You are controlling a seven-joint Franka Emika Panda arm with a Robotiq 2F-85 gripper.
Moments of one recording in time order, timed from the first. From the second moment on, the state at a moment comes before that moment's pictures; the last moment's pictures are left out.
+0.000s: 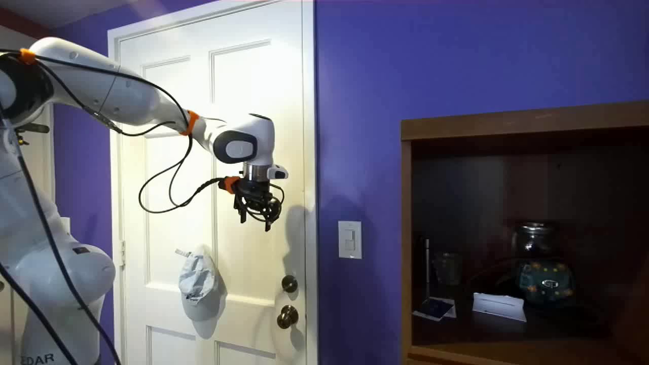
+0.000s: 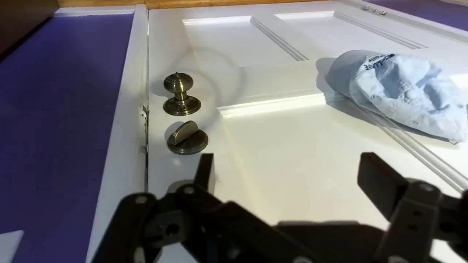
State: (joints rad) arm 0.06 -0.51 -0.35 -2.37 0.18 2.03 -0.53
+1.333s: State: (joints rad) arm 0.08 -0.43 -0.21 -2.51 0.46 2.16 -0.41
